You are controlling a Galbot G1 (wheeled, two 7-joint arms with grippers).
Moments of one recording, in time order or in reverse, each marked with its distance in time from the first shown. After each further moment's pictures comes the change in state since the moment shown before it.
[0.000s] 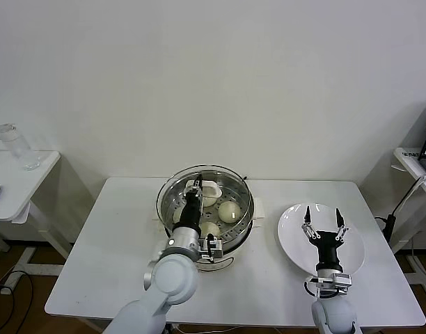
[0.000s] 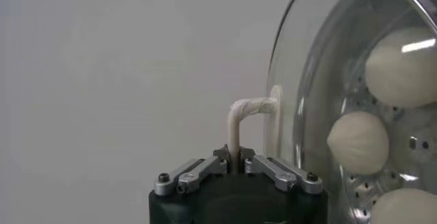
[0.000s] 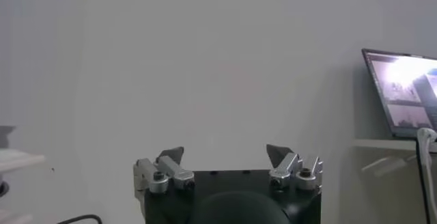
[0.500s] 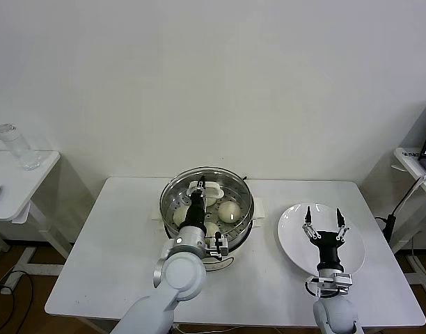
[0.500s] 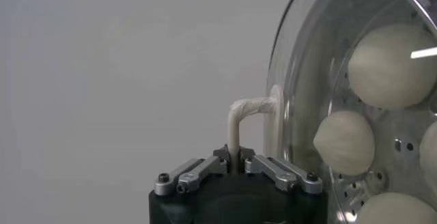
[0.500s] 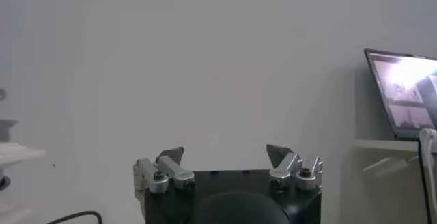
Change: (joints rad) left arm -0.020 -0.041 0.015 0.066 0.040 0.014 -0.003; right arm 0.008 -0.011 0.002 -0.017 -0.008 0.009 -0.003
